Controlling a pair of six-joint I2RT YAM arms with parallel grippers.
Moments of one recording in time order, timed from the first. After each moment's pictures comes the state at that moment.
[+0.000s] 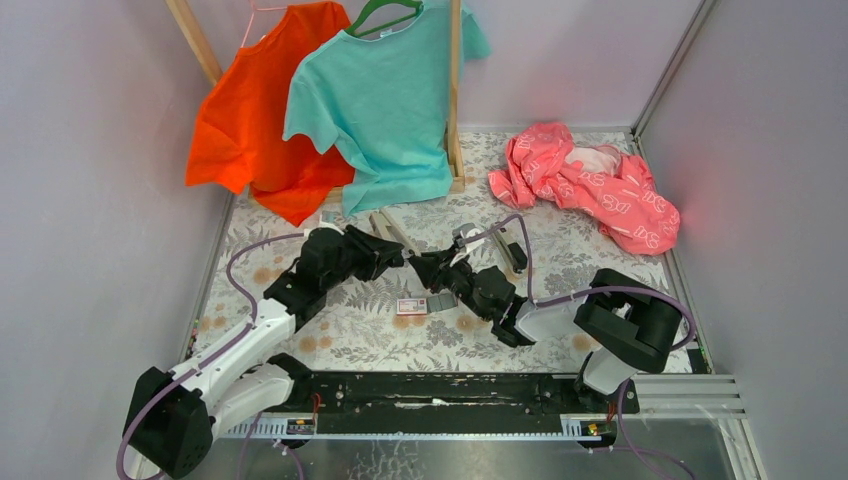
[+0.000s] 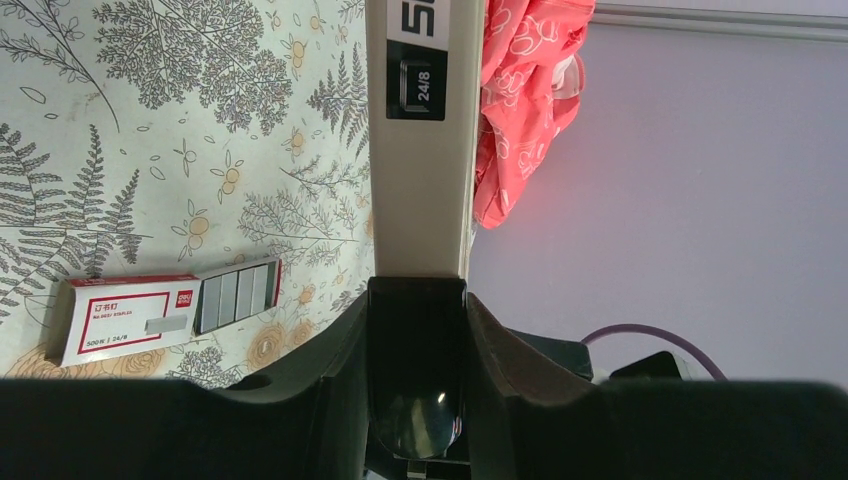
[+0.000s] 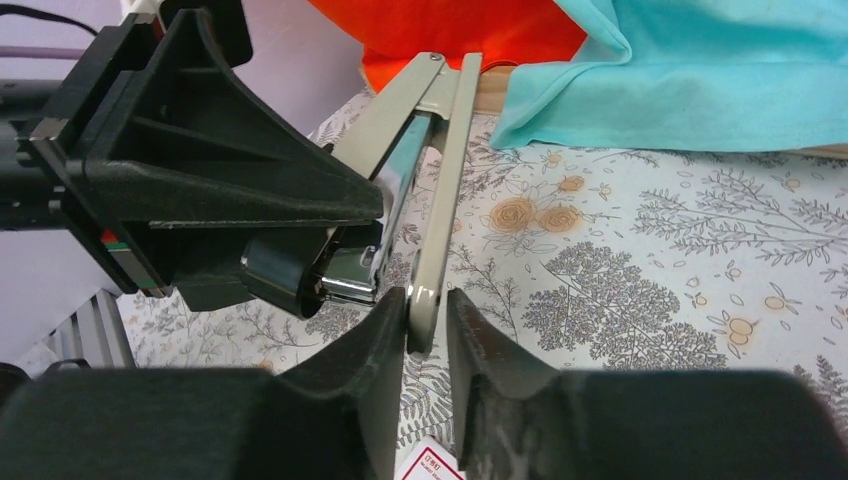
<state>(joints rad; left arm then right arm) -0.51 0.95 0.54 -0.02 0.13 -1.40 1.01 1.61 0.49 1.17 0.24 0.38</state>
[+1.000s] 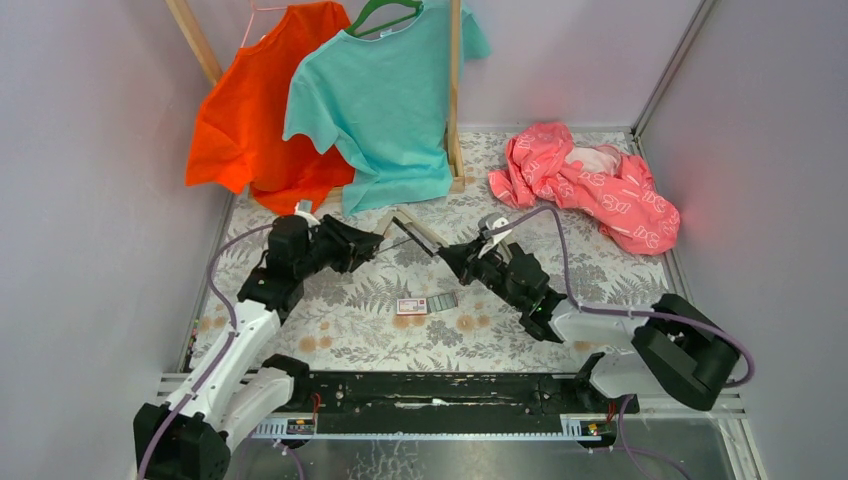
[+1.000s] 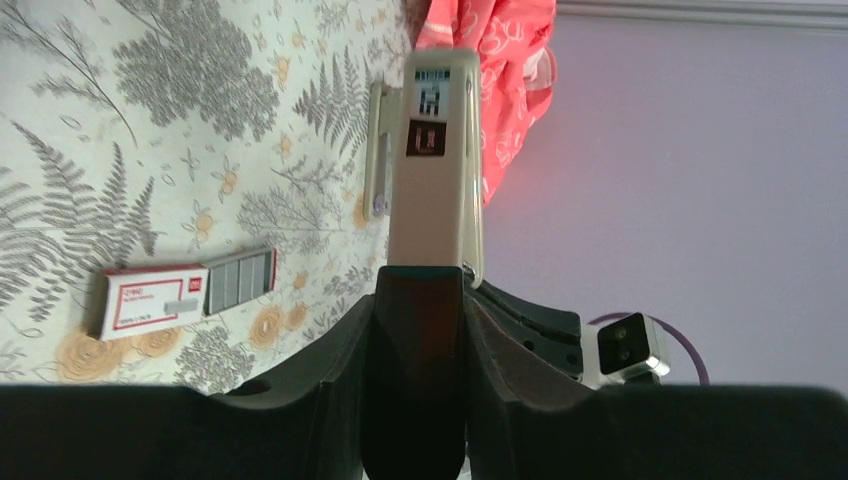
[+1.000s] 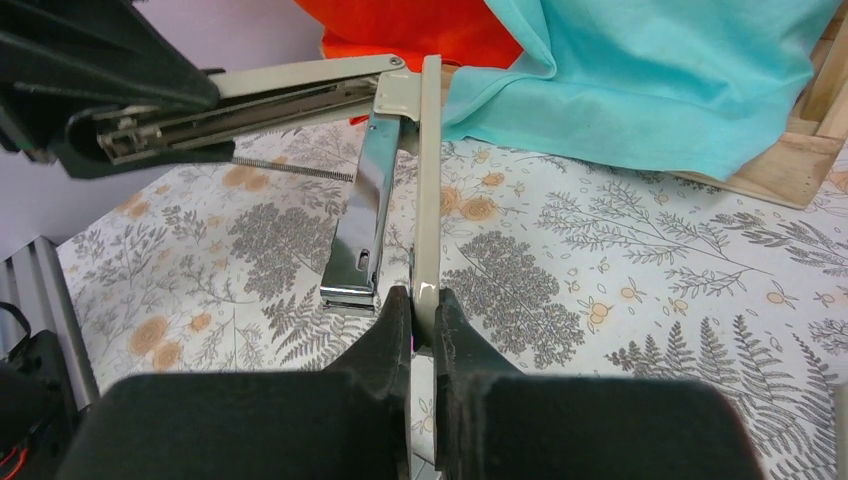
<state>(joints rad) -0.29 0.87 0.61 -0.17 0.35 -1.30 0.85 1.35 0.40 0.95 0.05 0.25</state>
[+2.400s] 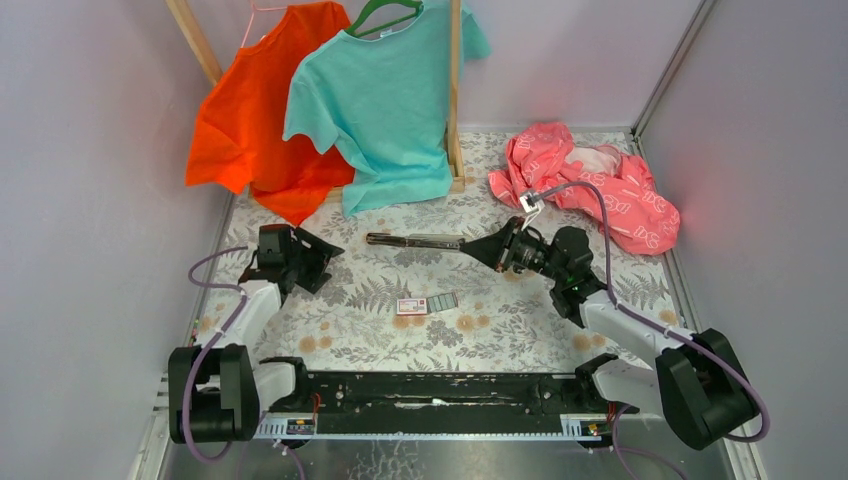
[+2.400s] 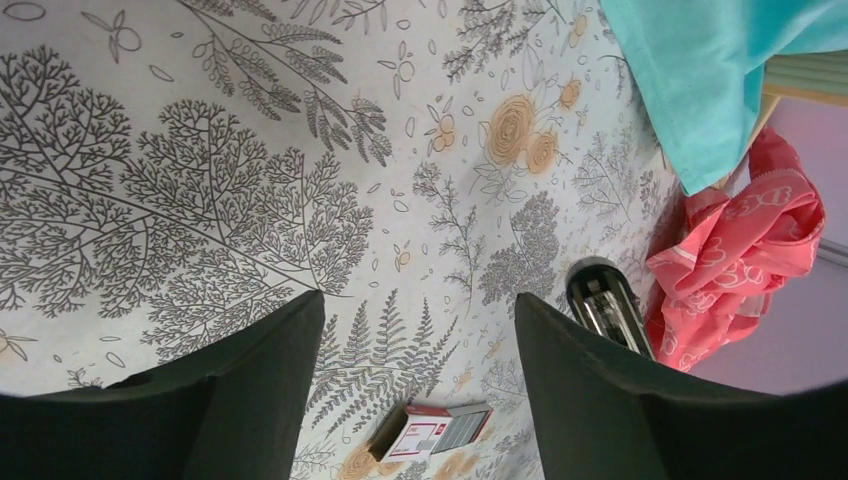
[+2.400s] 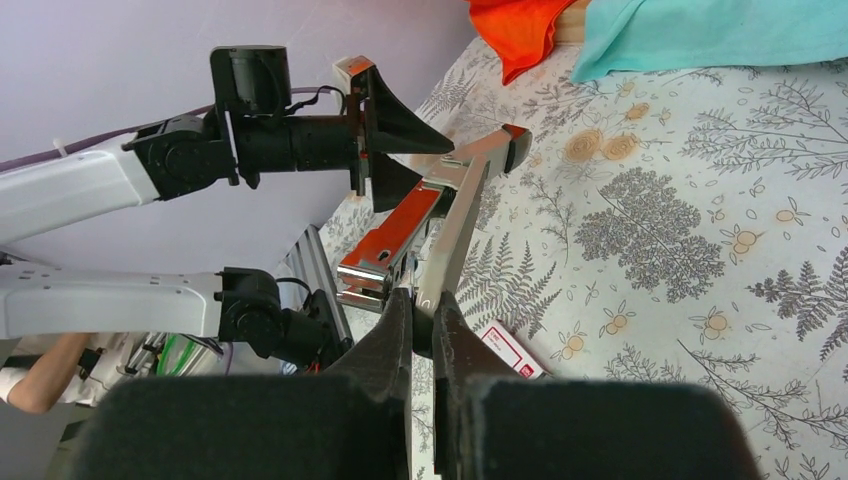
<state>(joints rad) 0.06 1.13 0.52 -0.22 0.24 -1.04 0.45 1.13 0.43 0.72 -0.62 0.74</state>
